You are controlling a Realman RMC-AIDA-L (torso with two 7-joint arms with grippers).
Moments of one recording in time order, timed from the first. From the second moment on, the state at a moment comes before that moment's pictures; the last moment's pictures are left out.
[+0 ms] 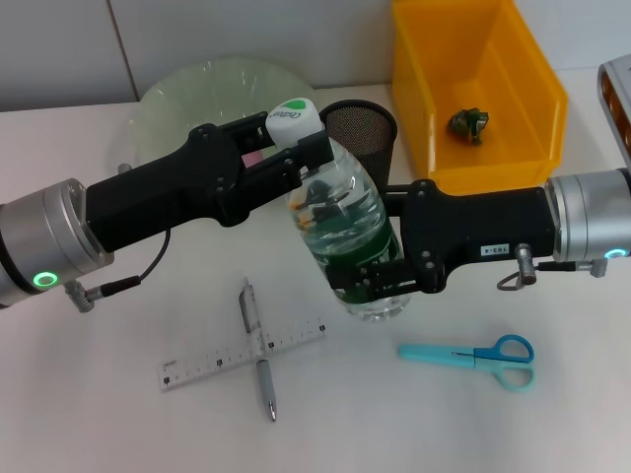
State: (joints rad) left arm -0.68 -2.07 0.85 0.29 1.48 1.70 -1.23; right arm 0.58 2.06 -0.93 -0.68 -1.81 -1.64 1.33
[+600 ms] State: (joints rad) left arm -0.69 -2.07 0.85 0.29 1.46 1.71 -1.23; right arm 0.58 2.07 -0.93 -0.68 -1.83 -1.63 1.32
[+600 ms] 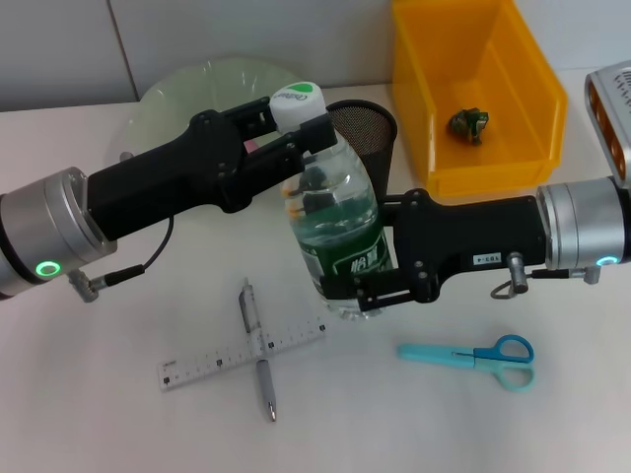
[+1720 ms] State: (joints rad) left arm -0.69 -2.07 0.85 0.32 1.42 1.72 -1.24; right arm 0.57 2.08 -0.98 -0.64 -1.85 -1.57 1.32
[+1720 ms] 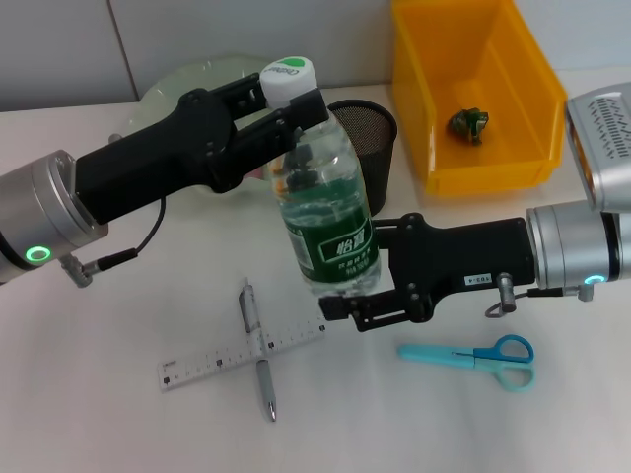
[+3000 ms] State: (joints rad) left arm -0.60 -2.06 0.80 0.42 1.42 1.62 -1.17; right arm 0.52 2.08 -0.88 -0.60 -1.83 -1.49 1.27
